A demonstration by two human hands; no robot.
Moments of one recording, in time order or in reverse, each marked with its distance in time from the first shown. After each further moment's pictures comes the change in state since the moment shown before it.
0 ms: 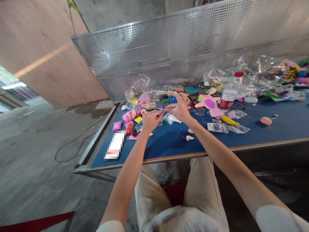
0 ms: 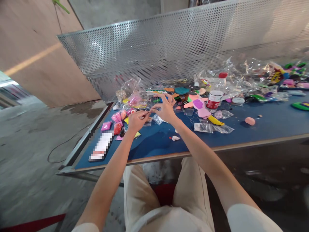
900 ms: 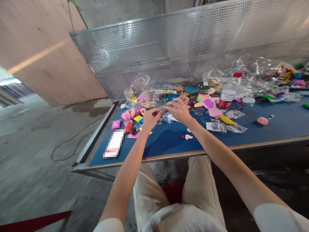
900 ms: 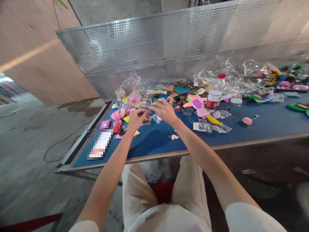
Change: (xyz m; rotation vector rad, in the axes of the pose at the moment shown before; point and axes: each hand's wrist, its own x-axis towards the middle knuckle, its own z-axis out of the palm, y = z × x) left_hand -0.002 0.013 -0.001 -0.395 -0.084 -0.347; right_hand -0.007 0.012 0.010 -0.084 -0.006 -0.219
